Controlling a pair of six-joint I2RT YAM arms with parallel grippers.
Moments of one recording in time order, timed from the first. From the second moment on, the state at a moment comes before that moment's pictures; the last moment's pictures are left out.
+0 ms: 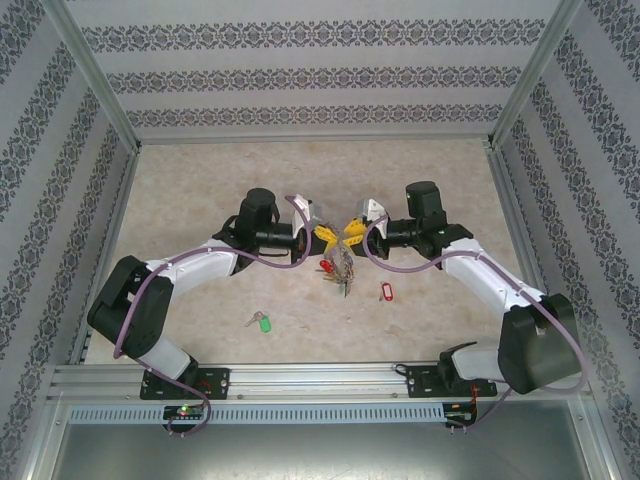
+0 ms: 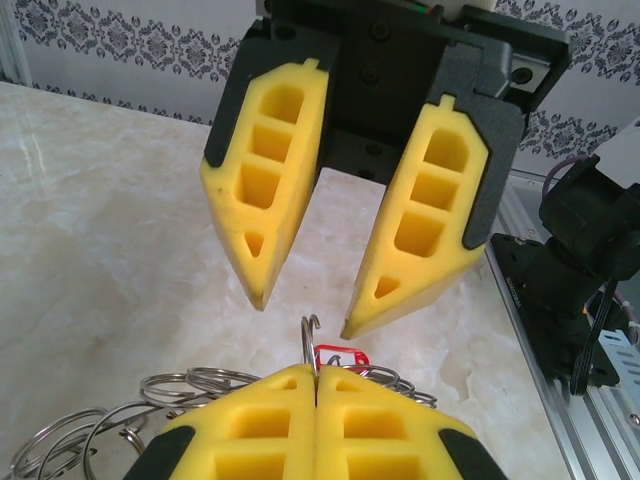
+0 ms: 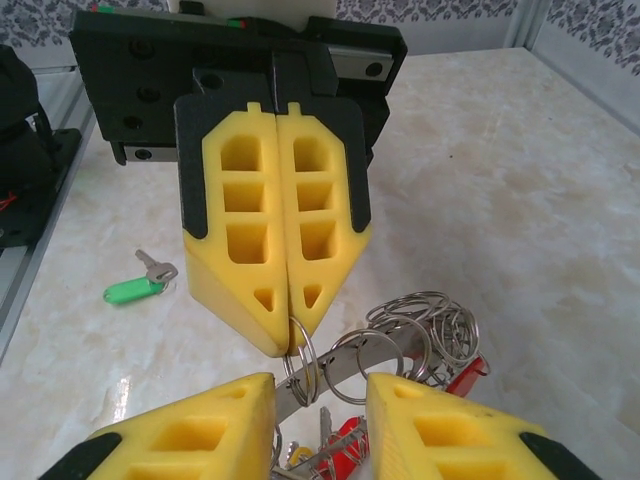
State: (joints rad) left arm -0.52 1.57 0.88 0.33 0.92 0.13; right arm 0.30 1.33 0.86 -0.22 -0.99 -0.60
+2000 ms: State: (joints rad) left arm -0.54 1.60 1.02 -0.07 0.86 0.45; right arm 0.40 1.36 0.95 -0.42 -0.83 -0.79
